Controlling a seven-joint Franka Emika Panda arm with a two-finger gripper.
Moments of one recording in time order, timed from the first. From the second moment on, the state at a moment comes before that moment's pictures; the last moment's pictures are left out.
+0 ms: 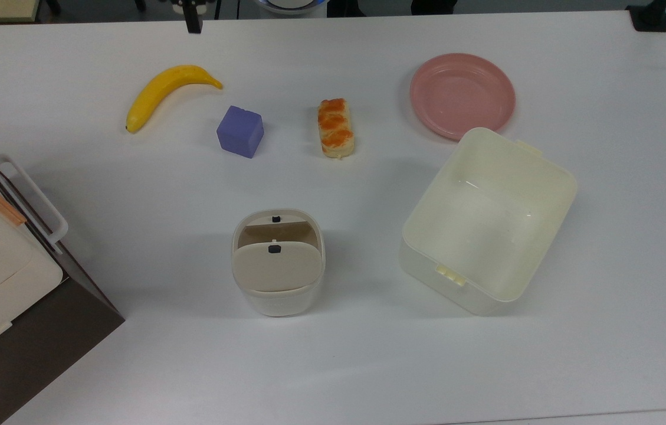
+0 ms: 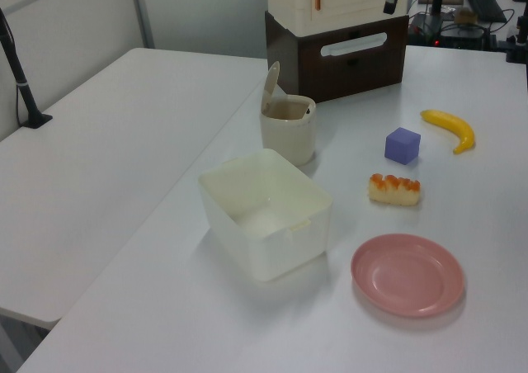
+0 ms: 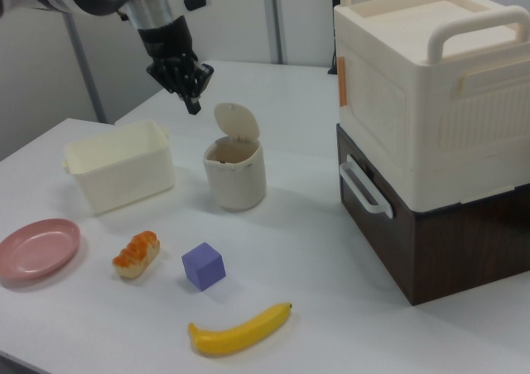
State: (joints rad) arm 0.06 0.00 -0.18 -1.56 0.01 1.75 -0.11
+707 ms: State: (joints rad) arm 0.07 0.21 -0.17 -1.51 0.22 2.22 -0.03
